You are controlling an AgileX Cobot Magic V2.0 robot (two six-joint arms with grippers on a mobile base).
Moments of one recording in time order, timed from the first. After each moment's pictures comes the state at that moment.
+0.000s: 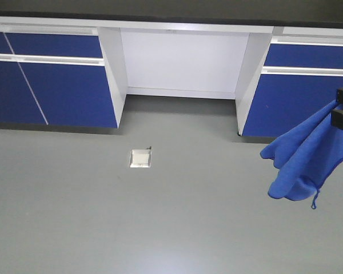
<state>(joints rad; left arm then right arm) 0.01 -0.01 0.03 0.06 0.15 -0.18 -0.12 0.94 -0.74 0.53 0.52 -0.67</state>
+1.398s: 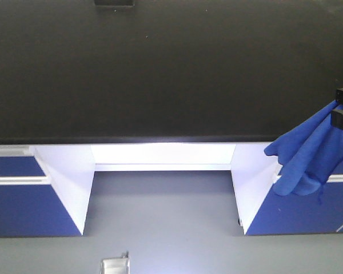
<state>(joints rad) 0.01 -0.01 0.03 0.06 0.15 -0.18 -0.12 0.94 -0.74 0.53 0.52 -0.67</state>
